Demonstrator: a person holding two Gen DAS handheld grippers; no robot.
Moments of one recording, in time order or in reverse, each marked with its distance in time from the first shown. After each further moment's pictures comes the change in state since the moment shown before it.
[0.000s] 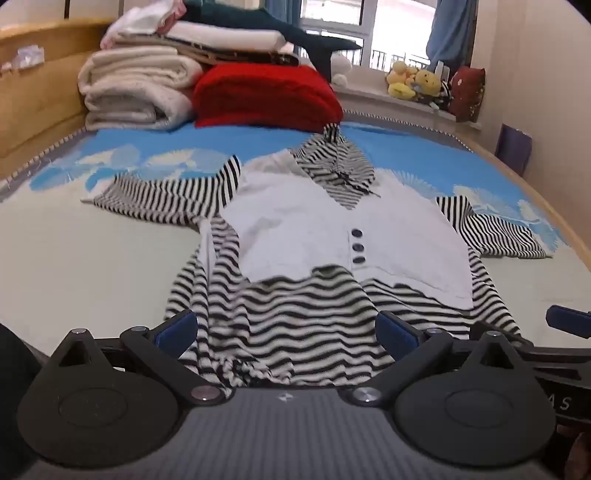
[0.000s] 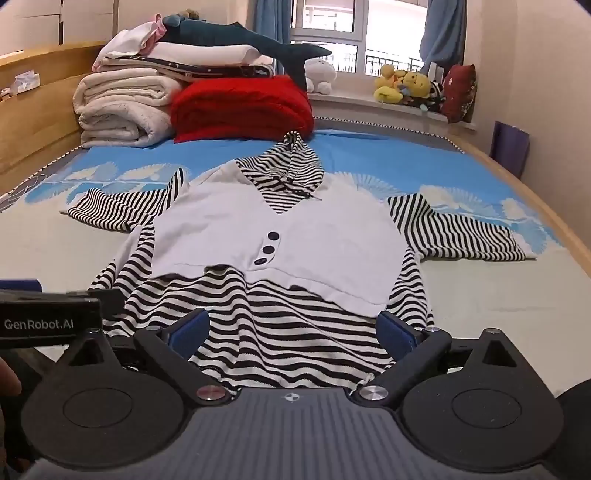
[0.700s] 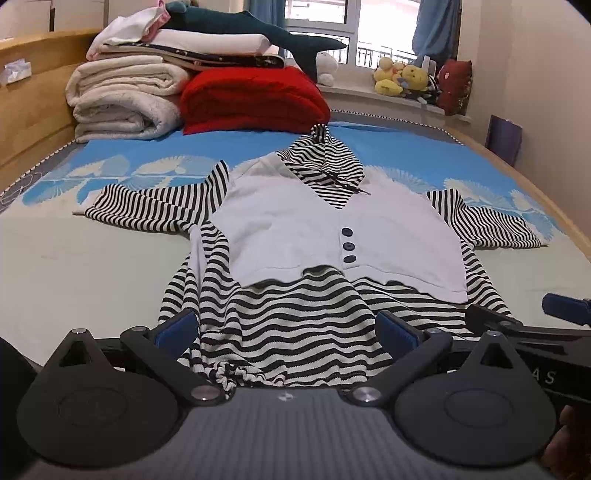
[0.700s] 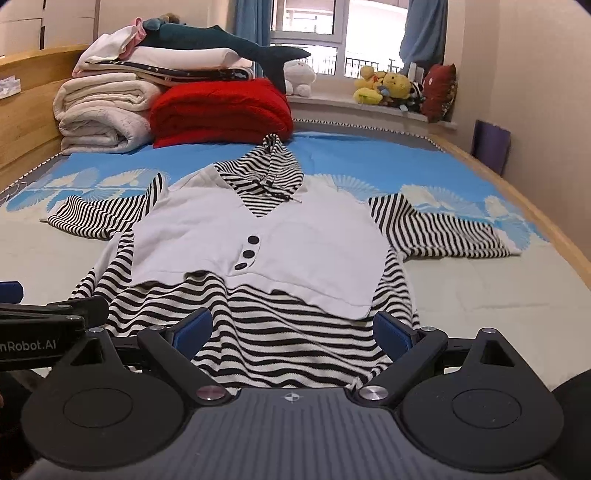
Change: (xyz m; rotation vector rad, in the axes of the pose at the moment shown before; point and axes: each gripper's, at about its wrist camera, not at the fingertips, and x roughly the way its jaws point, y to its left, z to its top) left arm 0.001 -0.009 0.001 0.038 0.004 -0.028; right arm -0.047 0.009 -0.038 0.035 -0.024 -0.063
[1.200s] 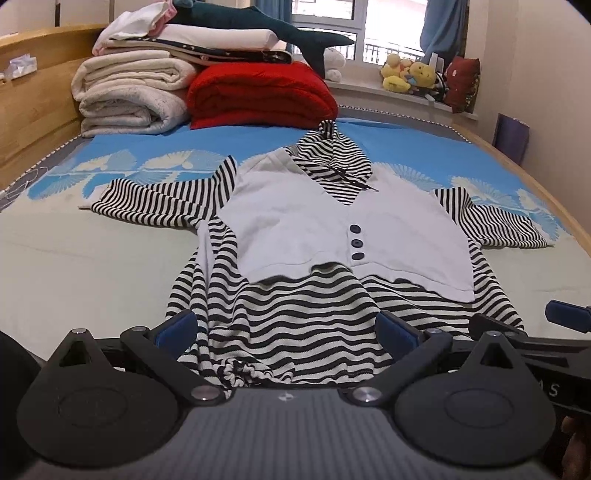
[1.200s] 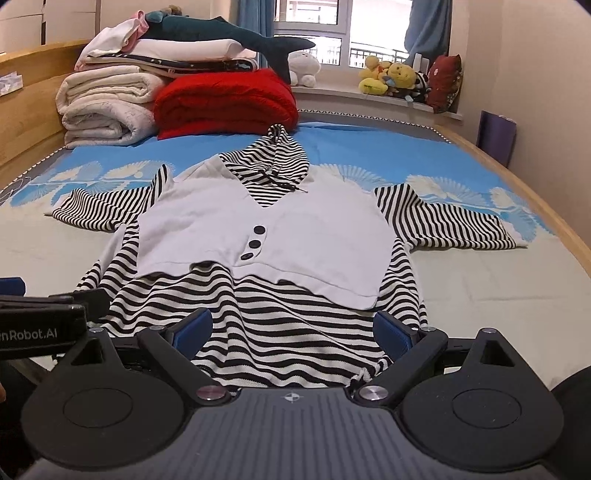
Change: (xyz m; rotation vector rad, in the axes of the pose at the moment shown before) left arm 0.002 0.006 0.002 -0.012 0.019 0.023; right arm 0.002 0.004 -0.001 -0.009 0.028 0.016
